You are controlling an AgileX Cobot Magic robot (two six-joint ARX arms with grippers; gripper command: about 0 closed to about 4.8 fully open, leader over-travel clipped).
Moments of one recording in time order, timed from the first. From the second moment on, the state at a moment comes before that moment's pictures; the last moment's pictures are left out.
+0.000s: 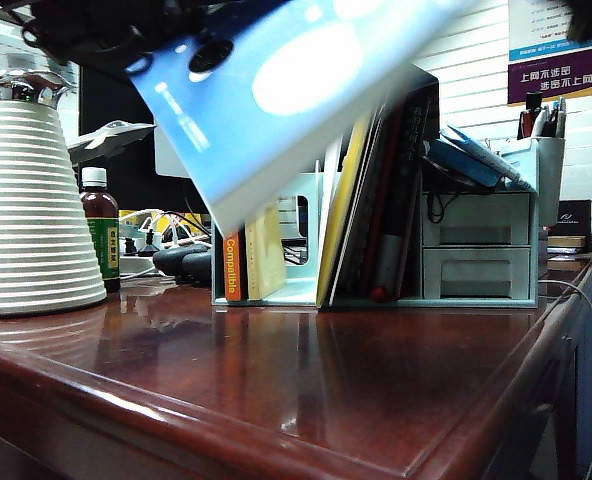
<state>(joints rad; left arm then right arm) -0.42 1.59 1.10 0.24 1.41 -0.26 0.18 0.93 0.67 0.11 -1.24 0.53</state>
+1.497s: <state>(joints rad) -0.37 1.57 1.29 0.76 1.12 -0.59 -0.04 0.82 0.72 0.23 -0.92 0.55</state>
